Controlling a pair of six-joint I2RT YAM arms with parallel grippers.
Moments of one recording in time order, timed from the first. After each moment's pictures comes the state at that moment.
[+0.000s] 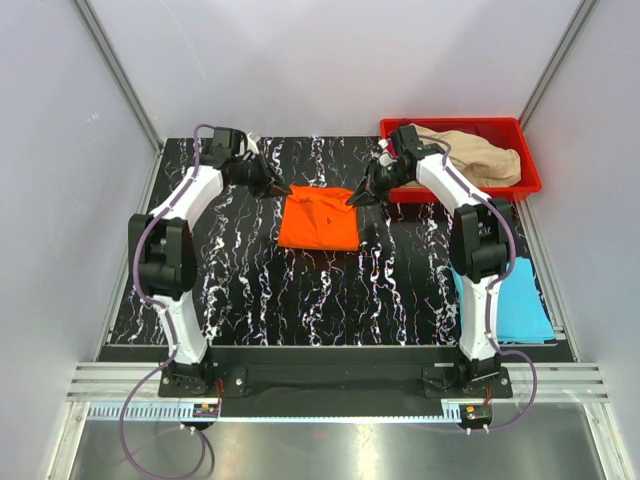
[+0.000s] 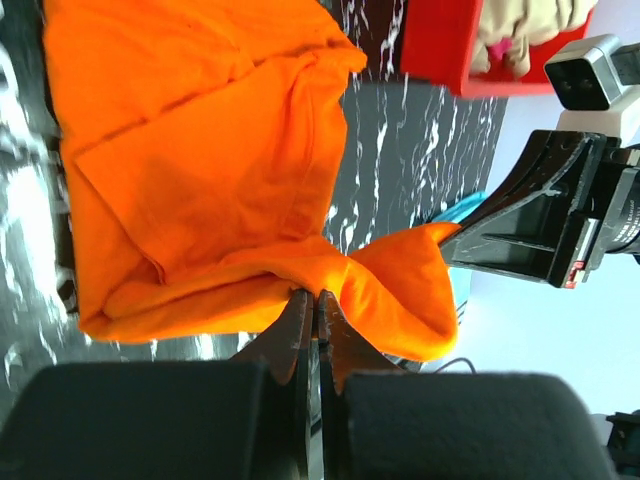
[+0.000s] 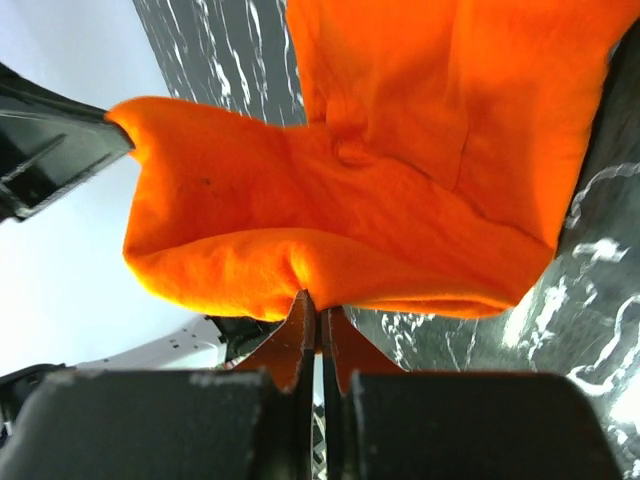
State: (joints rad) left arm -0.15 1.90 1.57 -0.55 0.65 -0.66; right arm 0.28 2.13 1.82 -0.77 -0.78 0.64
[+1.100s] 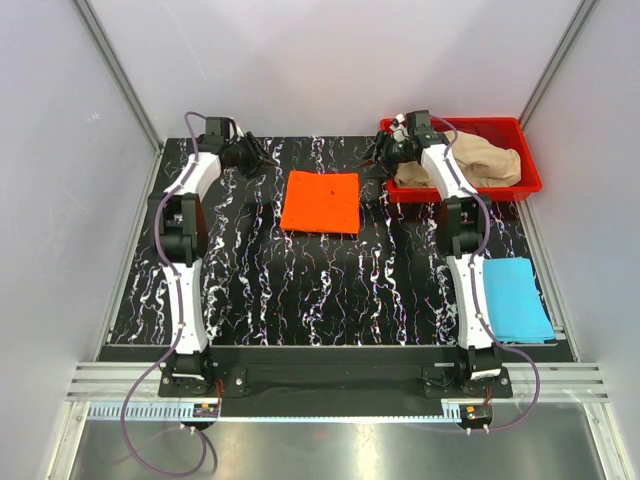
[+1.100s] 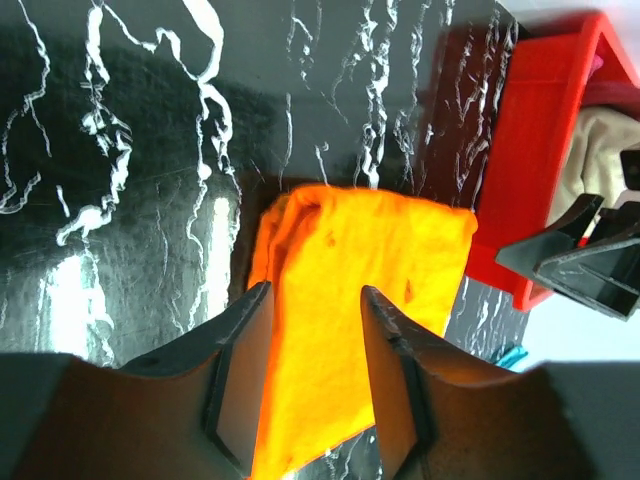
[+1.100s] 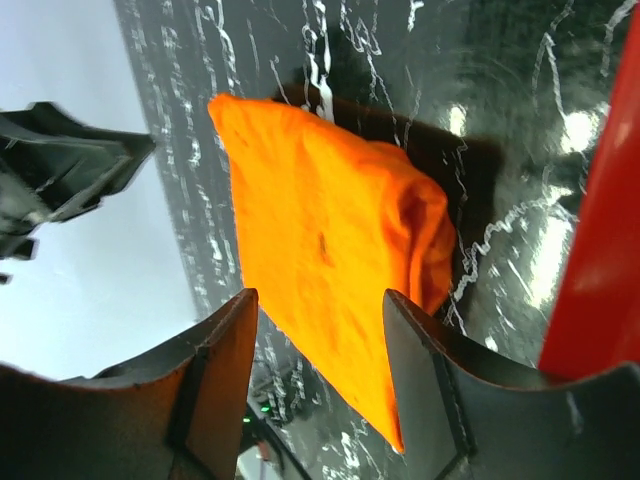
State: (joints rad) left arm -0.04 2.34 2.00 -0.43 0.54 -0.68; right arm 0.15 2.66 2.51 -0.71 -0.77 0.65
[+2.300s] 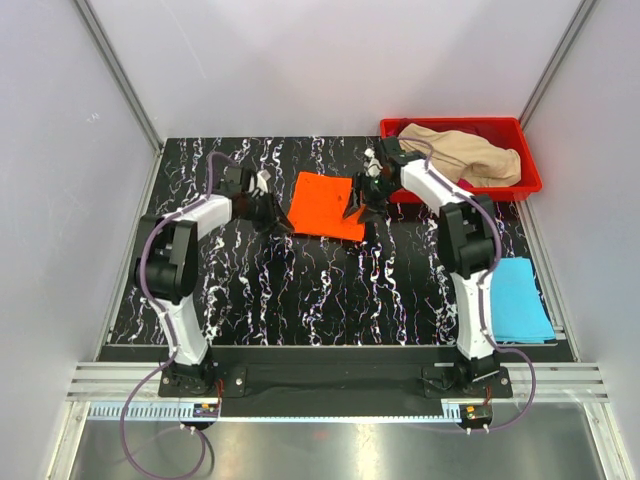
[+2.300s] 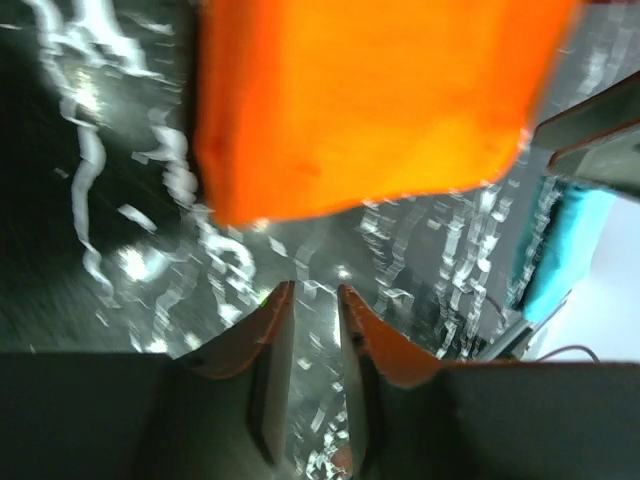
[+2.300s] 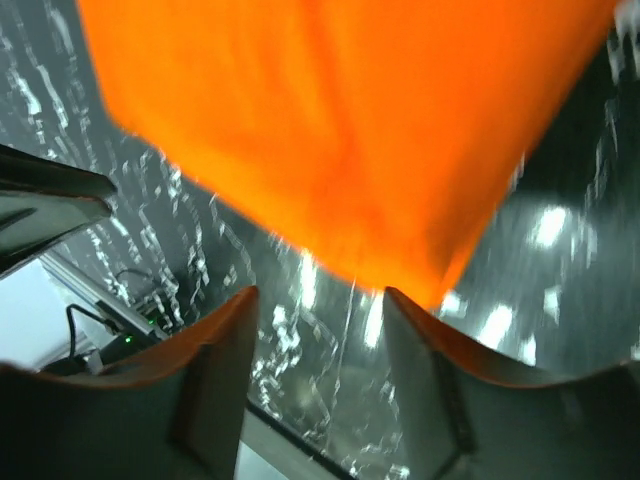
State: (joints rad) left arm -0.19 1.91 1.24 -0.33 0.59 -0.52; right arm 0.34 2.26 1.89 -0.80 -0.51 0.41
